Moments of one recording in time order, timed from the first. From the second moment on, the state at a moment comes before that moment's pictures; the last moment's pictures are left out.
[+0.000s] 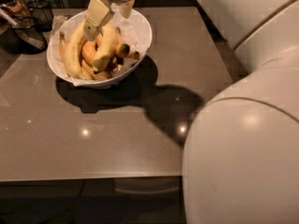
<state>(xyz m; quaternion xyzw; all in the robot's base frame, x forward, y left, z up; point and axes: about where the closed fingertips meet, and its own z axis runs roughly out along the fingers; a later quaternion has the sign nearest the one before) 0.637 0.084 0.994 -0.48 0.85 0.11 0.20</state>
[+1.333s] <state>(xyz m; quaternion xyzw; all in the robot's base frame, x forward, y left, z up) 0.654 0.113 0.963 -0.48 0.86 0.12 0.15</state>
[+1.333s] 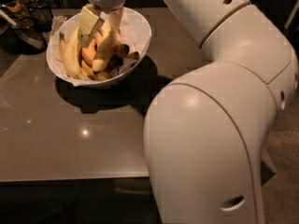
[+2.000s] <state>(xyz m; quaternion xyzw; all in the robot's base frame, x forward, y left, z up) 0.673 0.114 0.942 -0.46 0.87 0.14 0.13</state>
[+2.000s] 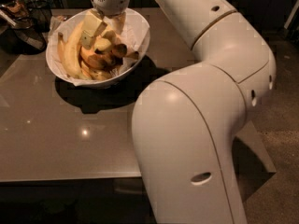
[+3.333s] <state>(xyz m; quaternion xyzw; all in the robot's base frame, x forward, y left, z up) 0.684 0.117 0.933 -0.46 0.87 0.14 0.13</state>
